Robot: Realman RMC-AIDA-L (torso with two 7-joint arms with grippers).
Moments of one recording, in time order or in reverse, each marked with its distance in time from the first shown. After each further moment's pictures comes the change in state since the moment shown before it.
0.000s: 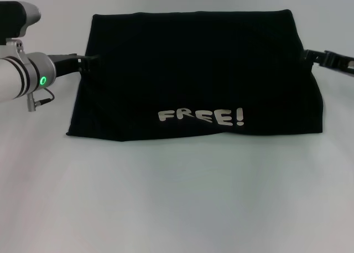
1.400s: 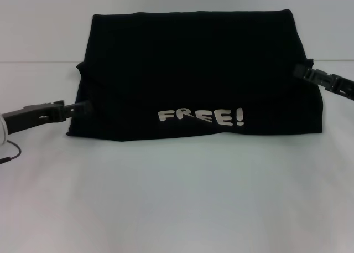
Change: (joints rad) left arm 0.332 -0.037 0.052 0.331 -0.089 0.686 -0.085; right arm -0.199 0.042 0.009 -0.052 0.279 -0.401 -0.280
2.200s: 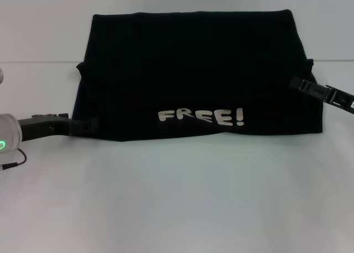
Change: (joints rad) left arm -0.021 -0.010 0.115 -0.025 0.098 -0.168 -0.023; right arm 0.002 0.001 -0.009 0.069 0.001 0.077 -0.009
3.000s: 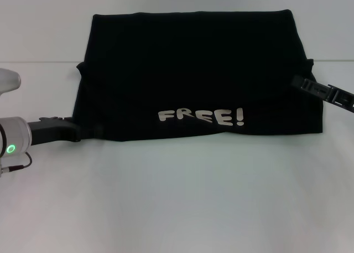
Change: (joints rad) left arm 0.003 -0.016 0.094 -0.001 0.005 -0.070 0.025; right arm -0.003 -0.003 0.008 0.000 0.000 -0.010 0.003
